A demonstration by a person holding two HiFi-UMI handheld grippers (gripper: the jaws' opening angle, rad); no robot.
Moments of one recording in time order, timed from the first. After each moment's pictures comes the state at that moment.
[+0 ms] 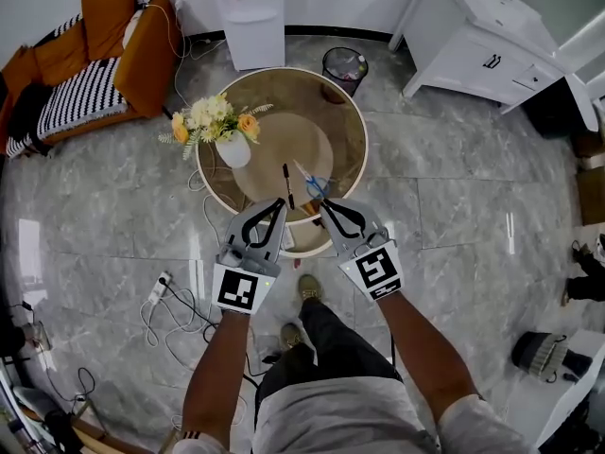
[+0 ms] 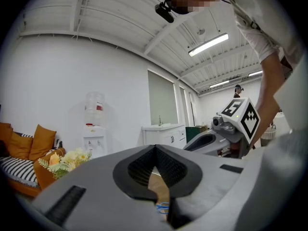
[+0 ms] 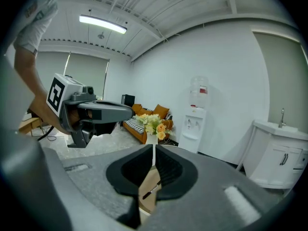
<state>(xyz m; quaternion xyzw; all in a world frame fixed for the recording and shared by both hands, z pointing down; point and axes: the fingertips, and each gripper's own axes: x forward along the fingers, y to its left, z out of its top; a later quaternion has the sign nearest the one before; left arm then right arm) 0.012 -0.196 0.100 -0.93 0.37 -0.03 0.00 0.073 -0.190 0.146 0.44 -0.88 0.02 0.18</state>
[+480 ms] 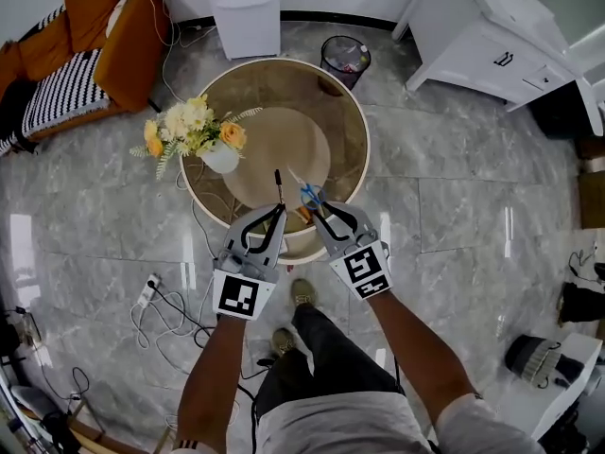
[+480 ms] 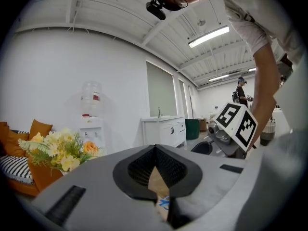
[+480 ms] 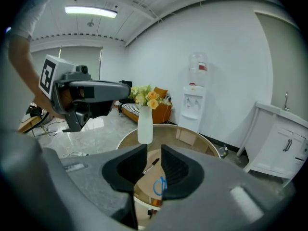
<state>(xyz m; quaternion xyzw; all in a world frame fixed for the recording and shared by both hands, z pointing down) 0.040 -0.247 0.174 -0.93 0.35 -0.07 0.01 0.098 -0.240 0.265 0.43 -0.86 0.09 0.25</state>
